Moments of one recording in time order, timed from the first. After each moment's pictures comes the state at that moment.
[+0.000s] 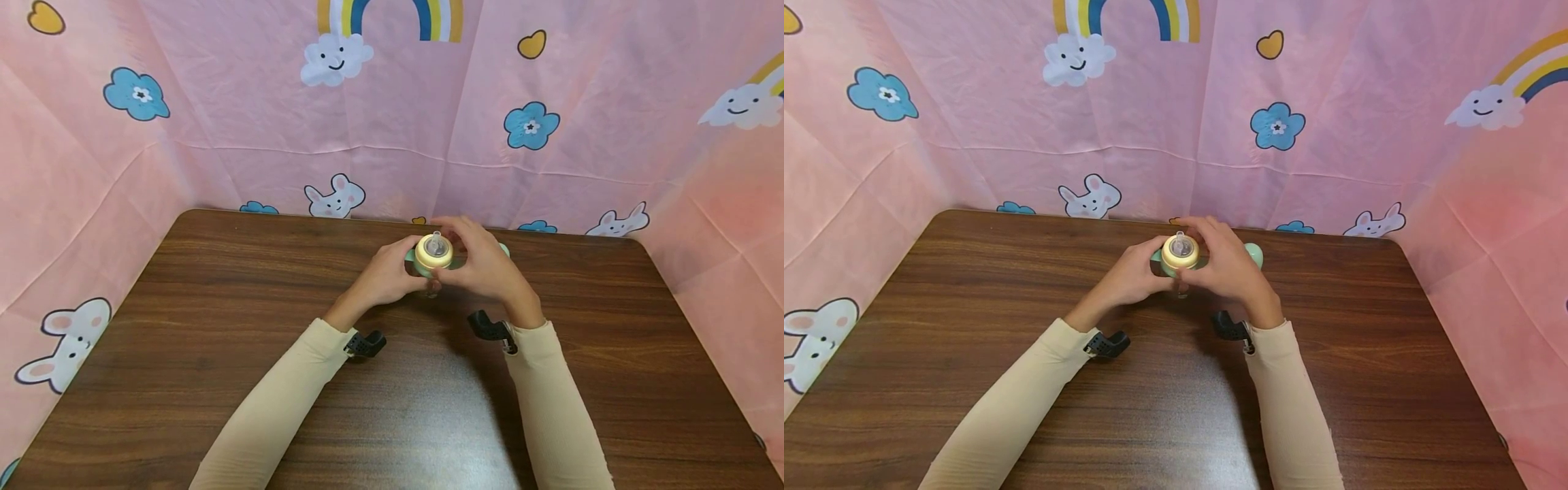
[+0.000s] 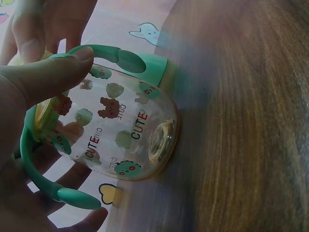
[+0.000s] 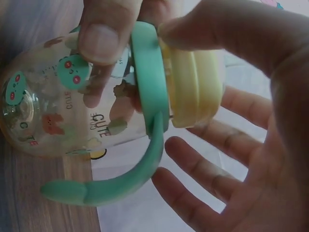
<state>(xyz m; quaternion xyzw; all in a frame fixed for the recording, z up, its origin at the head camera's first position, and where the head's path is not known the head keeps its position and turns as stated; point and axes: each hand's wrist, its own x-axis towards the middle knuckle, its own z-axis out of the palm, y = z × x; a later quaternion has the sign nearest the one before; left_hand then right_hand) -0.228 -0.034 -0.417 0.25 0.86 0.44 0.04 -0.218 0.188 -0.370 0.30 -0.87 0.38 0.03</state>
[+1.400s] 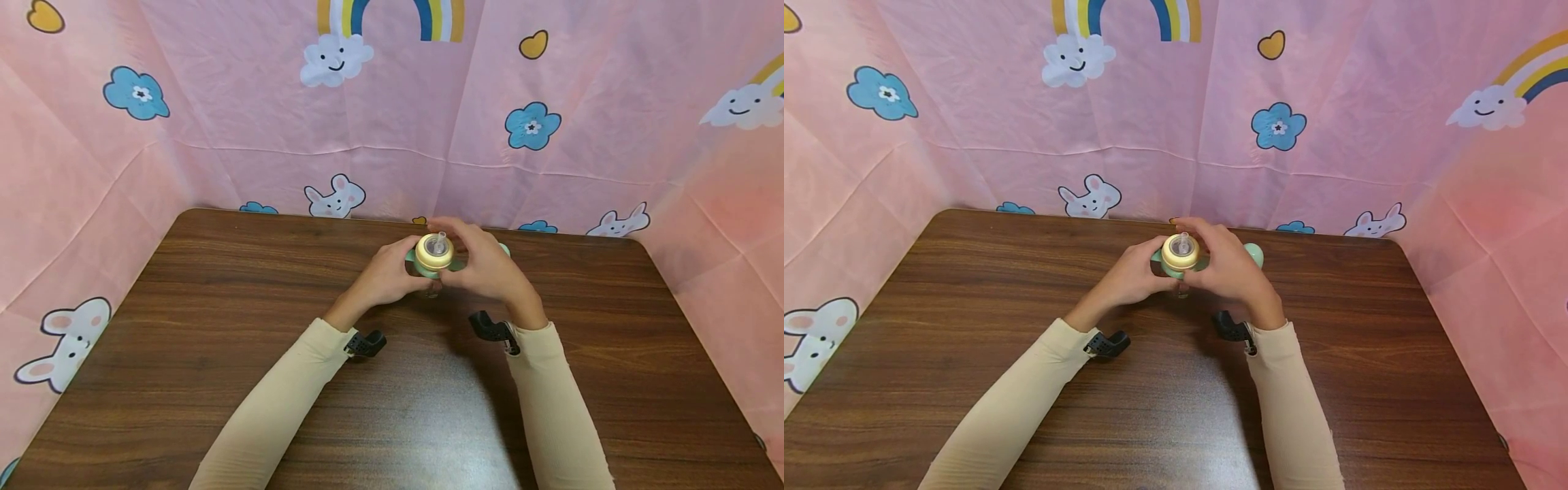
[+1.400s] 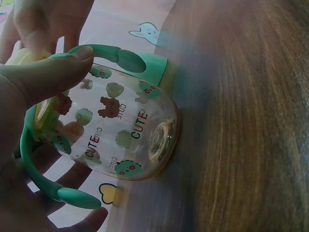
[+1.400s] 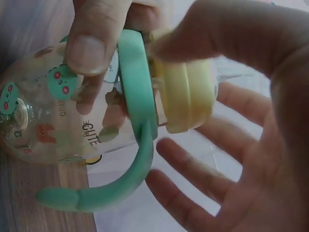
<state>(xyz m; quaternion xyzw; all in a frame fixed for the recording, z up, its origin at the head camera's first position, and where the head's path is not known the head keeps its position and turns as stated) -0.227 -0.035 -0.416 0.25 0.86 0.44 0.05 -0.215 0.187 -0.366 0.29 -0.87 0.39 0.01</state>
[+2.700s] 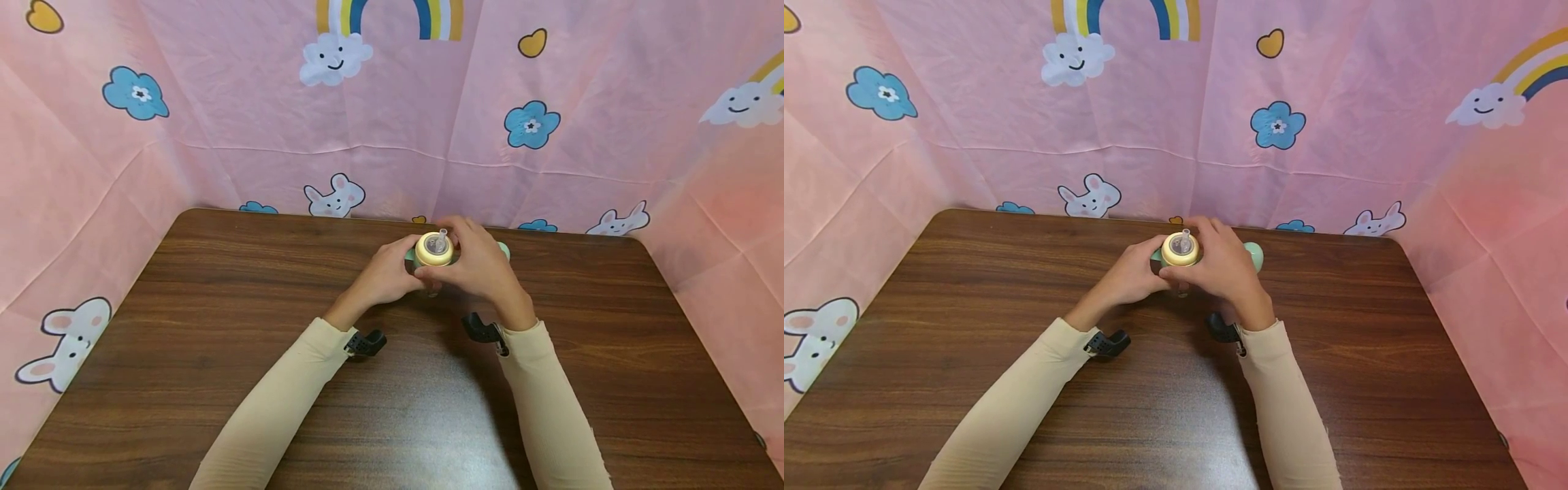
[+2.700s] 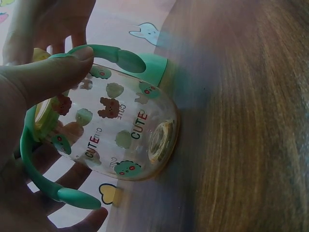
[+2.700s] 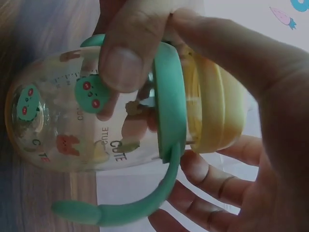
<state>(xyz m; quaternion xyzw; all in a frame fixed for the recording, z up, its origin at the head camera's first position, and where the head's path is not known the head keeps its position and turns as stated) -0.228 -0.035 -0.416 0.24 0.86 0.44 0.05 -0.209 0.173 -0.366 0.19 -0.93 0.32 0.04</state>
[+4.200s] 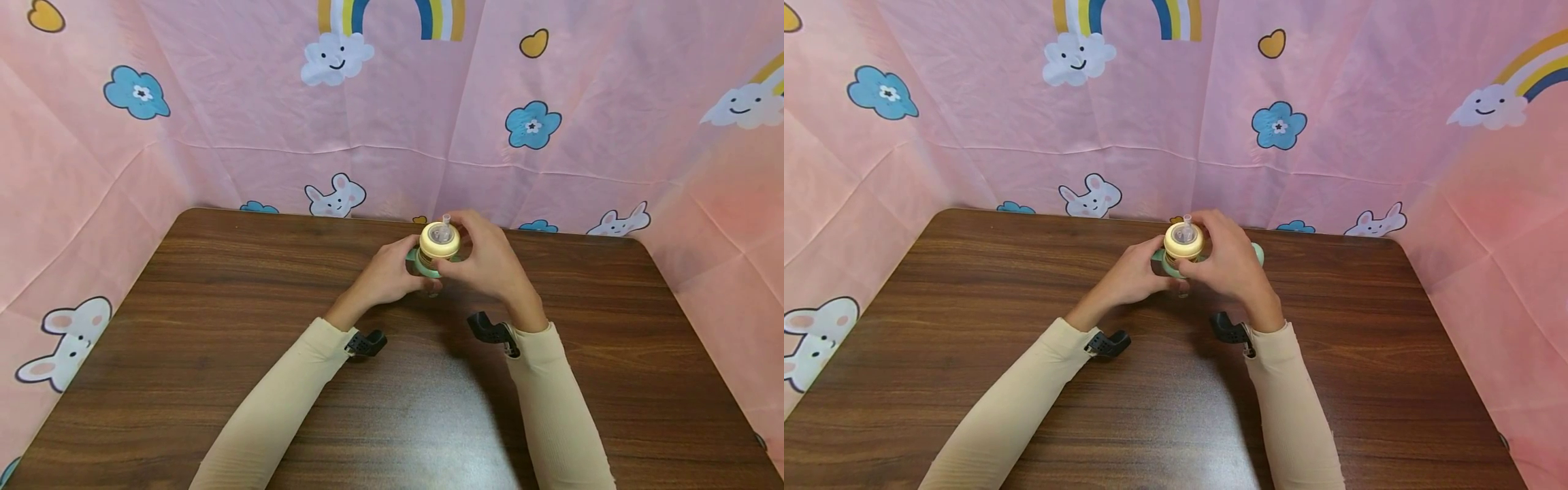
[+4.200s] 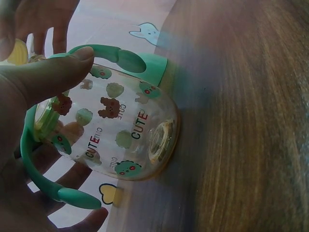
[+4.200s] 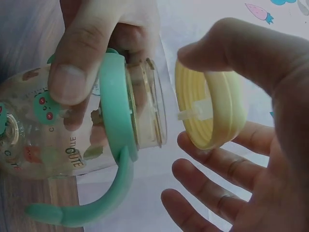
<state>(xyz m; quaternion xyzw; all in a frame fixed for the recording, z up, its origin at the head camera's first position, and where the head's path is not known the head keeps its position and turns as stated) -0.228 -0.034 -0.416 0.24 0.87 0.44 0.05 -0.206 0.181 -0.353 0.24 -0.89 0.38 0.08</state>
